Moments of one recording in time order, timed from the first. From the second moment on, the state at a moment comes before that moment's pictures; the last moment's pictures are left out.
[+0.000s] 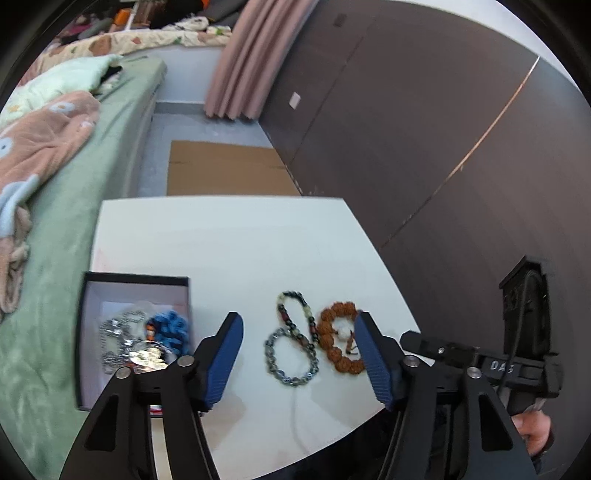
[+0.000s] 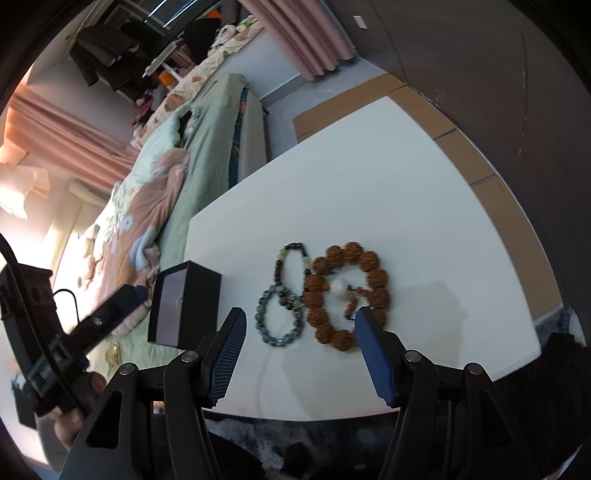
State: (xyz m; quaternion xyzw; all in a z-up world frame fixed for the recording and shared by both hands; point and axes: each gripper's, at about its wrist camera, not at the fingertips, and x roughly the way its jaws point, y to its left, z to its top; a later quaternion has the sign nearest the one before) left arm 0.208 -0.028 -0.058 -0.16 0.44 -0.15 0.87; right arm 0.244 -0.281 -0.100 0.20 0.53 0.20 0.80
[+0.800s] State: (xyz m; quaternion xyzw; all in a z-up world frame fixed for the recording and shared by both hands) left arm 0.279 -0.086 -0.153 -0.09 0.53 -0.12 0.83; right arm 0.272 -0.308 -0.138 0.19 0.57 0.09 0.80
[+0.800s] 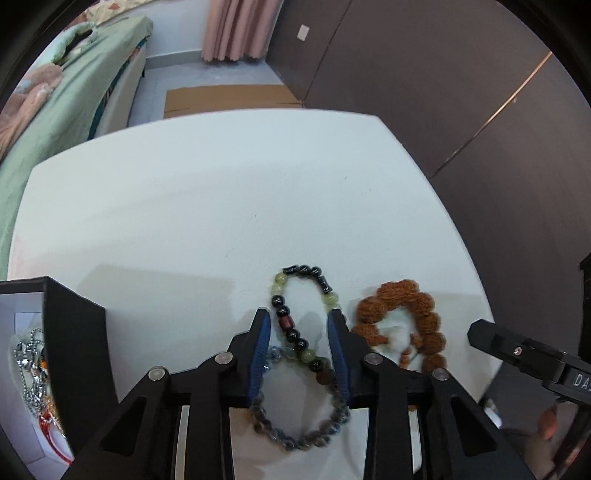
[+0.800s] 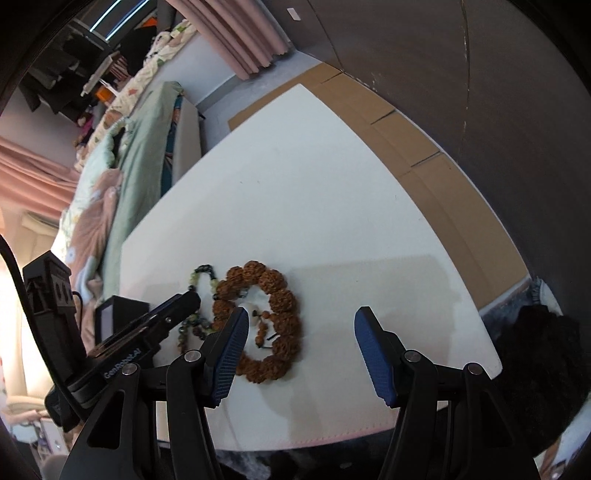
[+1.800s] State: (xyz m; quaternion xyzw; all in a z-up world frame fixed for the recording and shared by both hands) left arm 0.238 -0.037 -0.072 -0.13 0.43 -0.13 0.89; right arm 0.275 -0.255 -0.127 0.08 0.56 0.07 0.82
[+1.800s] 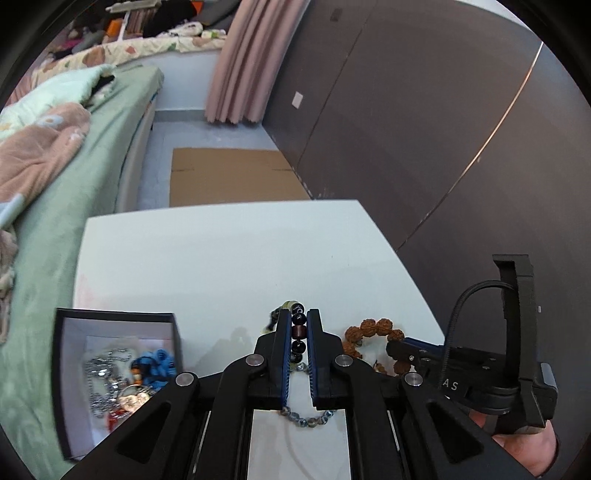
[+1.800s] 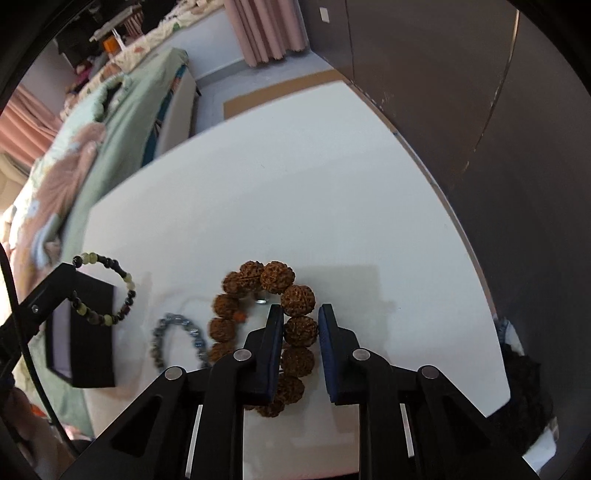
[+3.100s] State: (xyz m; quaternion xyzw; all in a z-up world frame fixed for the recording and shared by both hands) left arm 0.151 0.084 -0.001 -0.21 0.32 -0.01 0.92; right arm 0.208 -0.137 -0.027 0.16 0.41 0.23 0.87
